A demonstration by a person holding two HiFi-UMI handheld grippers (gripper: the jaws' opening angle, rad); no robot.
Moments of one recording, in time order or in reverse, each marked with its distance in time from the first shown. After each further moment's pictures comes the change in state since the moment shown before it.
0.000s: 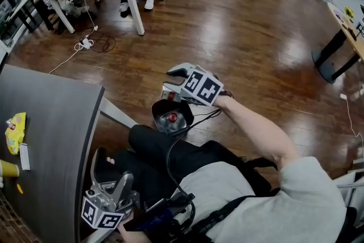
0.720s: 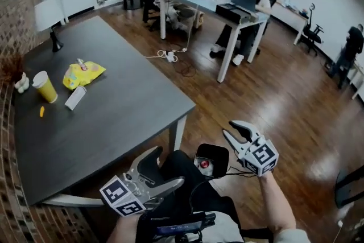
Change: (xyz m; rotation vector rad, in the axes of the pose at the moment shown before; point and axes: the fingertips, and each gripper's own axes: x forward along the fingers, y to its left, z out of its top) left arm -0.006 0.008 -0.003 0.069 -0.052 0.072; right arm -0.029 0.046 0.088 -0.144 -0.407 0.102
